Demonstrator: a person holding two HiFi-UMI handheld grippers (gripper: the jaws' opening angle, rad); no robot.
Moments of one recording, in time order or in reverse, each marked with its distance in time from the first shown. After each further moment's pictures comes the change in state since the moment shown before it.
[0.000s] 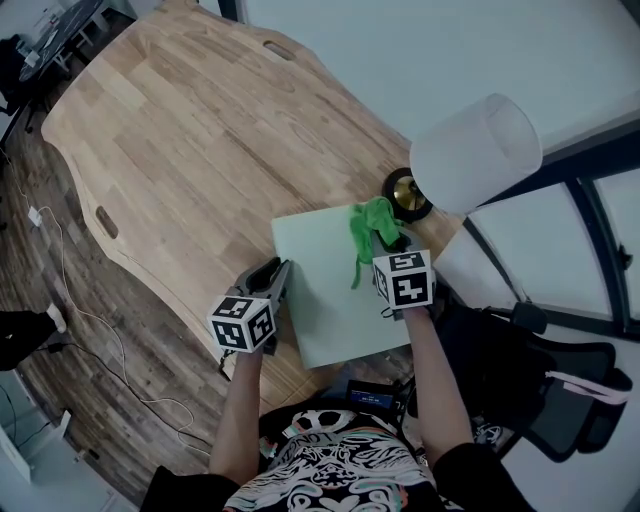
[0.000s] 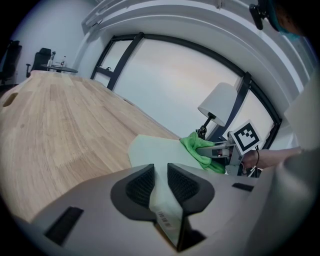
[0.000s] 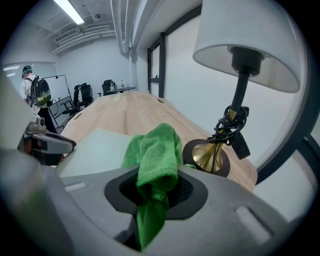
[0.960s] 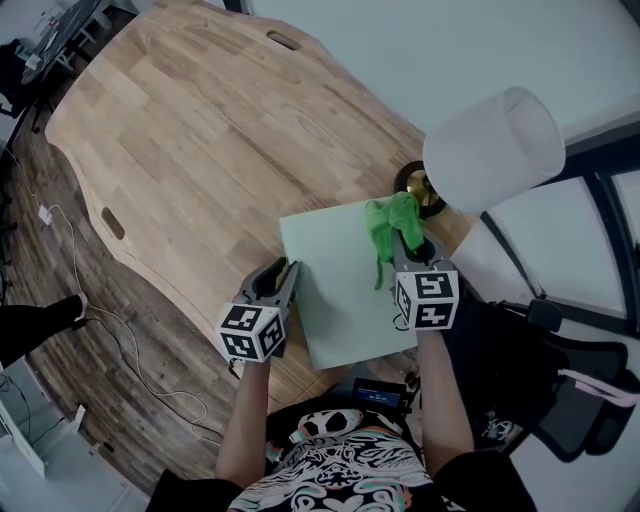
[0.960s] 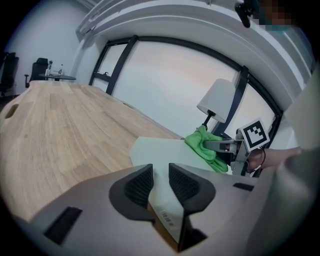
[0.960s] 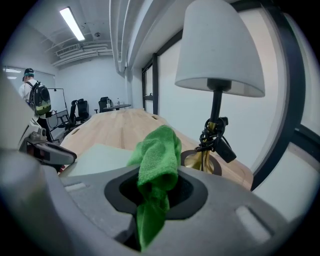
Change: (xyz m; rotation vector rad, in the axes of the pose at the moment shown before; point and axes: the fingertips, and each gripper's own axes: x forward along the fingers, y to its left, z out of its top) left arm -0.005 -0.002 0.002 0.061 -0.012 0.040; right arm -0.029 -0.010 0.011 0.070 -0.207 -0.037
